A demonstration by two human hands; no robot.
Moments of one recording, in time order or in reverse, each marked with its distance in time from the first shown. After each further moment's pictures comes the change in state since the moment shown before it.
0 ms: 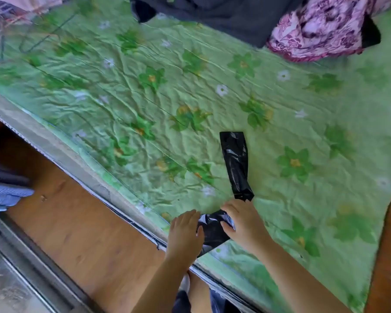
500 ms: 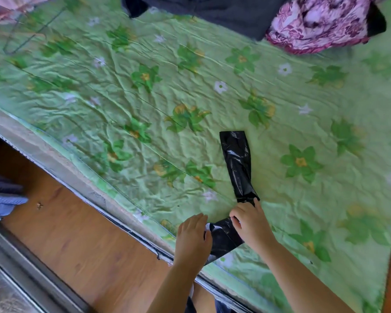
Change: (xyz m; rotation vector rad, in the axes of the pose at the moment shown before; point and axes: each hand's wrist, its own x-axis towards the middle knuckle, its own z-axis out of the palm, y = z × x) left_hand 0.023 -0.003 0.024 -0.076 0.017 0.033; right_hand 0.017 0.025 0.028 -0.110 0.086 0.097
